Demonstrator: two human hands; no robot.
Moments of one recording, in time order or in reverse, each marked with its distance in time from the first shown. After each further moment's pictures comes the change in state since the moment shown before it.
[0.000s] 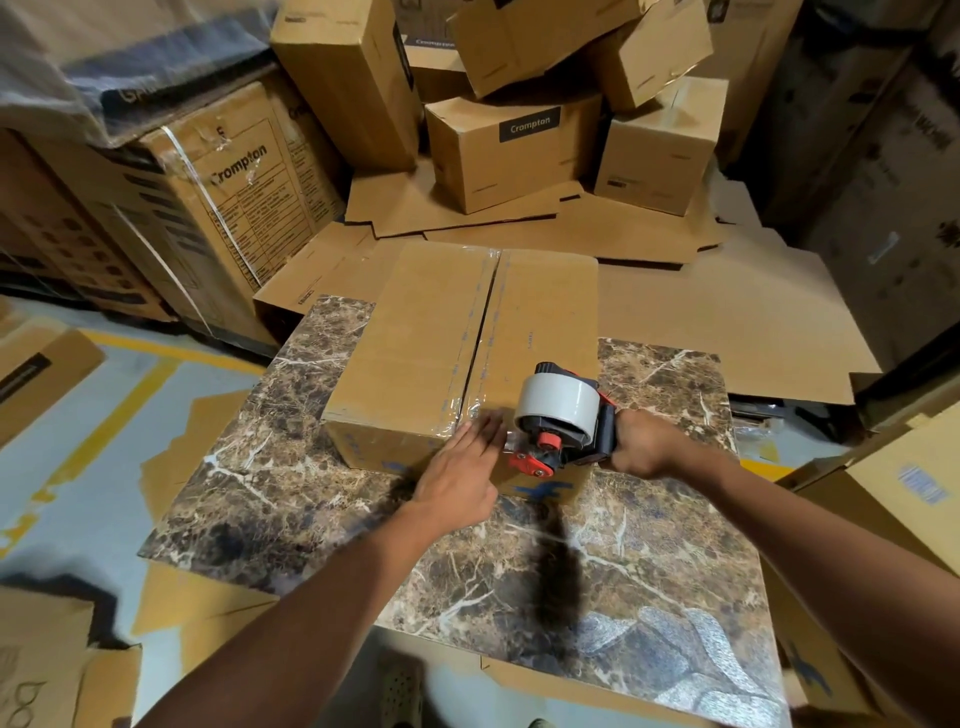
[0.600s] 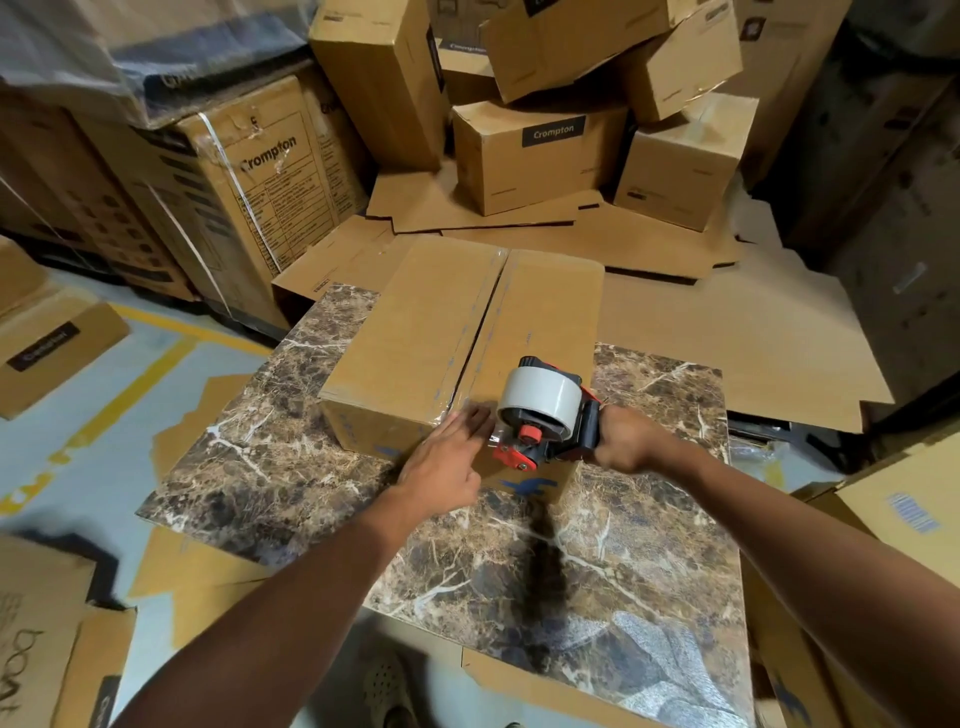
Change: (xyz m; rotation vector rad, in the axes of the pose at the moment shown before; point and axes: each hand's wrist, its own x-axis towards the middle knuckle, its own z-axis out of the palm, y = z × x) left_hand -0.003 0.010 -0.006 -0.147 0.126 -0.068; right_hand 0.009 0.016 0.004 0.034 -0.009 -0.151
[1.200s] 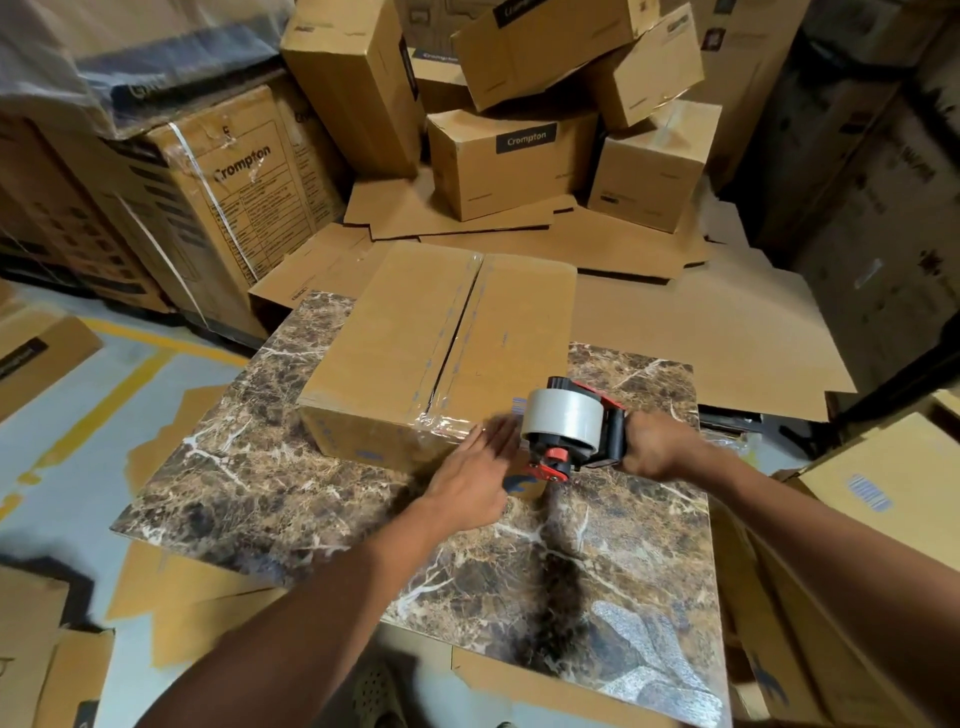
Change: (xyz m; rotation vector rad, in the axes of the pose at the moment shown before) left_hand 0.012 0.055 0.016 0.116 -0.056 0.126; right_hand -0.030 0.053 -0.004 -0.272 0.024 0.184
